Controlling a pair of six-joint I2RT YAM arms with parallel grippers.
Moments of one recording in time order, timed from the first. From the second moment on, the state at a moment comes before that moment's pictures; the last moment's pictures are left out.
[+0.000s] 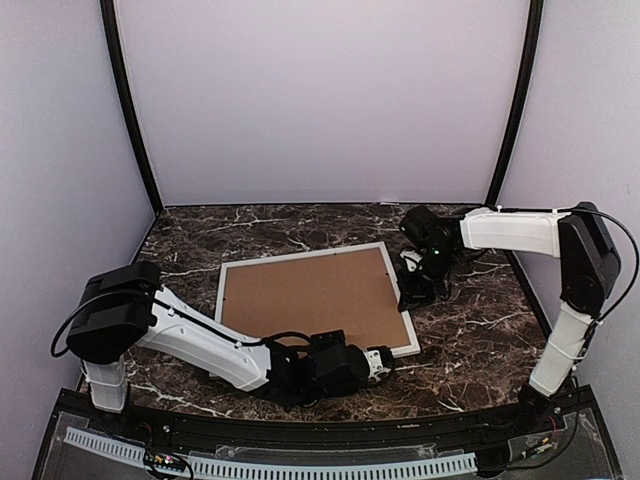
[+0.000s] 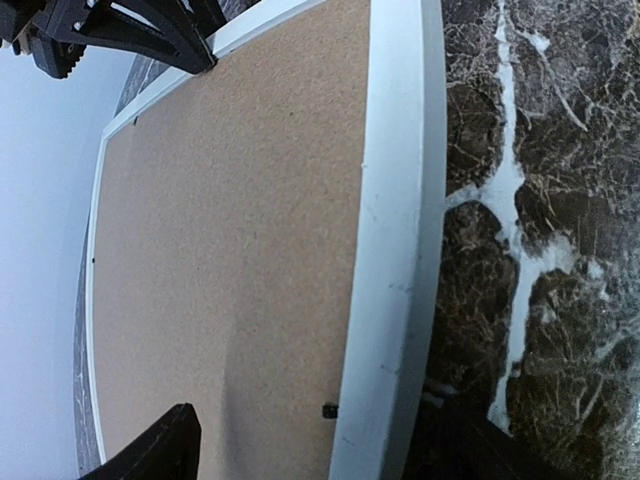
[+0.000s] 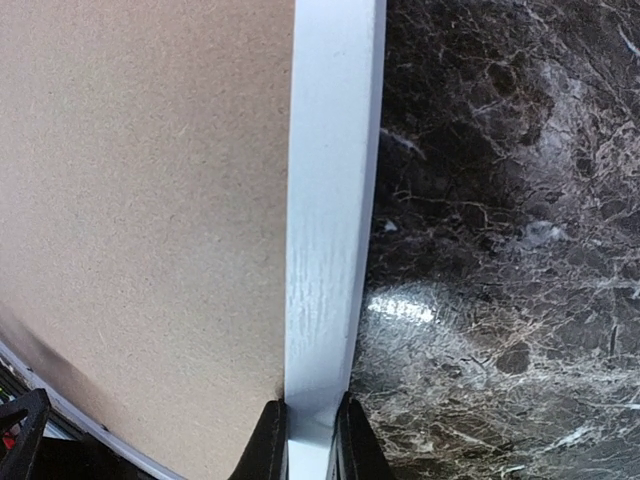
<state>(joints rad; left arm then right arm) -1.40 1.99 1.12 0.00 -0.67 0.32 0.59 1.76 1.24 -0.85 -0.21 0.44</state>
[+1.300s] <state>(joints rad) -1.39 1.83 1.22 -0.21 -0.83 0.58 0.49 1.63 1.50 -1.06 -0.19 0.38</state>
